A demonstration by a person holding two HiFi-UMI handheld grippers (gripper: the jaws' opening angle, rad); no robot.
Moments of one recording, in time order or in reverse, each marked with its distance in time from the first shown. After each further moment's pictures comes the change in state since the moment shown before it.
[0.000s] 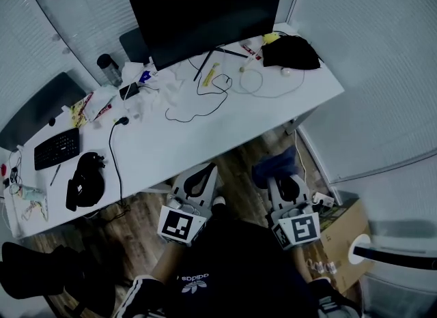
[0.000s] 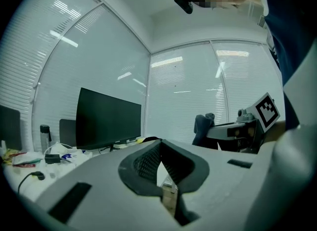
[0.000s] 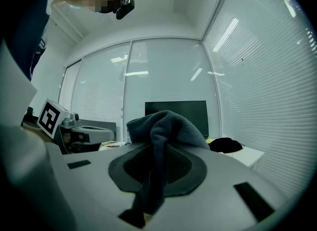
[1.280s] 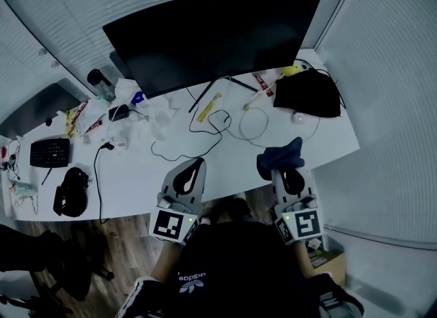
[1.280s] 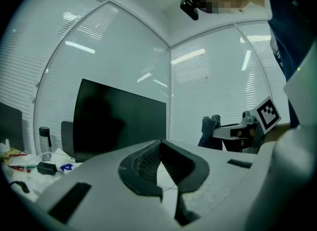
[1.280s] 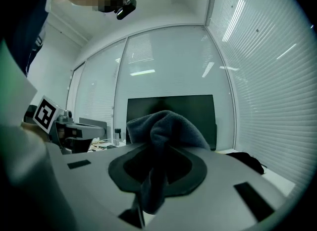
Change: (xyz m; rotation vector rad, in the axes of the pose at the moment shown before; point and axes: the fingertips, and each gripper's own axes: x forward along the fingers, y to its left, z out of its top) left arm 0.200 0.111 0.007 -0.036 0.015 0.288; right arm 0.210 -0.181 0.024 -0.045 0.003 0.177
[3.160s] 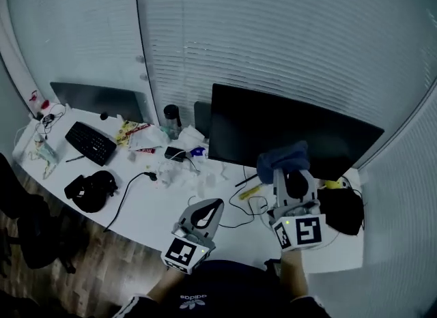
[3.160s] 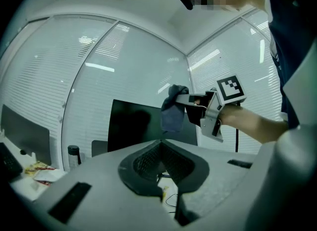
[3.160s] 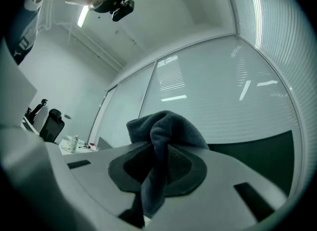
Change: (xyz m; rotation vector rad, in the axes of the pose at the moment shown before) left arm -0.012 0.100 0.056 0.043 -0.162 0.282; right arm 0.196 0.101 0.180 -0.153 -0.349 0.376
